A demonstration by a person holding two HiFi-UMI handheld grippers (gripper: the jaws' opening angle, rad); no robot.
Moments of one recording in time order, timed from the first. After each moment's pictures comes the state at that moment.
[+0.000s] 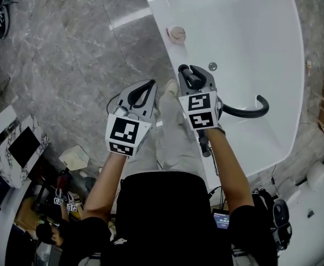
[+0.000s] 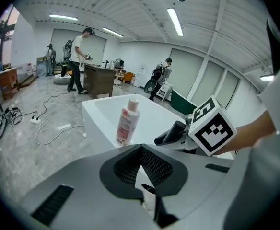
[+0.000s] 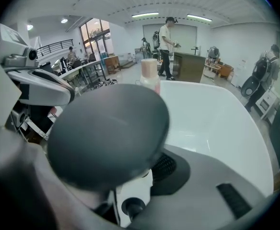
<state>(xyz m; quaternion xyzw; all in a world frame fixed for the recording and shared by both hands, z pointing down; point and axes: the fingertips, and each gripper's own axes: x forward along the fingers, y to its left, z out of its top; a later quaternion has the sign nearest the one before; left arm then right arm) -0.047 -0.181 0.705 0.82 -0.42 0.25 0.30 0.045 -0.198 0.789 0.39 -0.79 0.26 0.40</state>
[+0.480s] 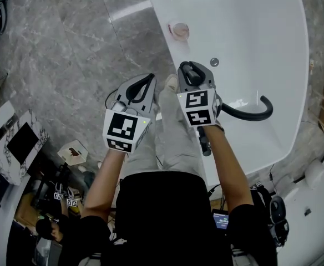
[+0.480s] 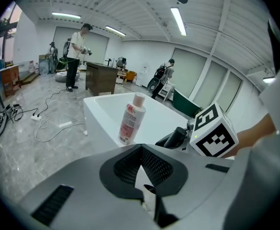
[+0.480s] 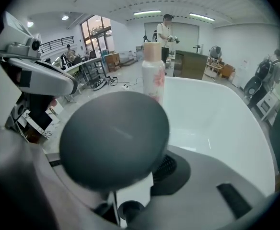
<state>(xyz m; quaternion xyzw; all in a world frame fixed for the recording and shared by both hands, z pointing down) -0.053 -0.190 0.723 0.81 -0.43 0.24 0.31 0.039 -0.198 0.814 0.38 -0.79 0.25 0.41</state>
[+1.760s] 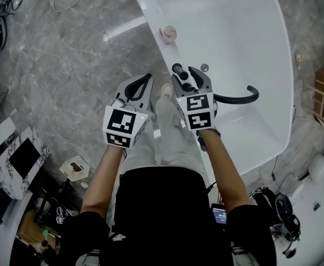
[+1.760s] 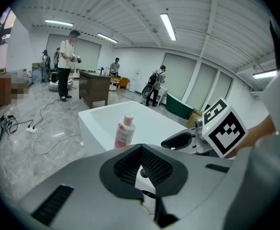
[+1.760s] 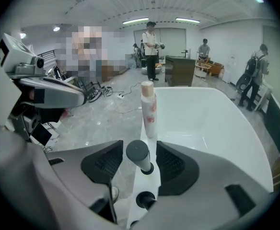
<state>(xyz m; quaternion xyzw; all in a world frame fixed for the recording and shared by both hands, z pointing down) -0.052 -0.187 0.659 0.84 -0.41 0.23 0.27 0.042 -0.182 0.732 0.43 -0.78 0.28 0.36</state>
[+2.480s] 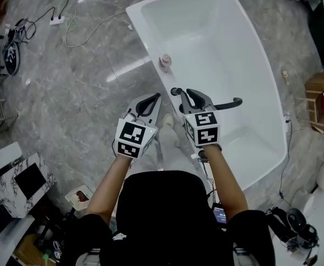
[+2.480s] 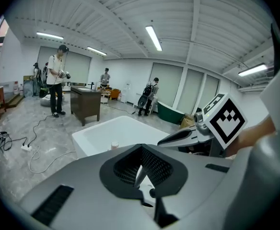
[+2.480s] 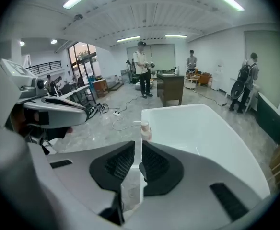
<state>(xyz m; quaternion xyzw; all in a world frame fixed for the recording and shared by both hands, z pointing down) -0.034 -0.156 0.535 0.88 -0.38 0.19 0.22 0.056 -0.162 0.593 0.49 -0.78 0.26 0.29</state>
